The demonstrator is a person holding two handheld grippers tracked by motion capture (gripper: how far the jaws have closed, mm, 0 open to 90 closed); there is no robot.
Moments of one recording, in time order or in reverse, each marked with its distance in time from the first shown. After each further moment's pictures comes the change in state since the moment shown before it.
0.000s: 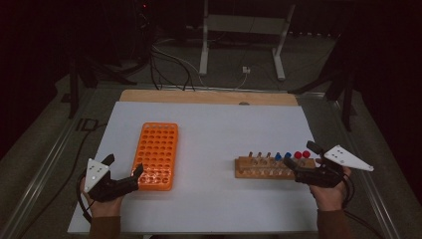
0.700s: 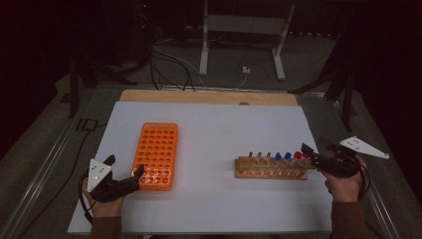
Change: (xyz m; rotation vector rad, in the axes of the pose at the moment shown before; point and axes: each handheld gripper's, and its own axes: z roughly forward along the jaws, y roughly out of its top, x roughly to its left) left arm -0.002 -0.002 0.003 0.019 0.014 0.006; right arm -0.047 0.003 -0.008 0.103 -0.116 0.103
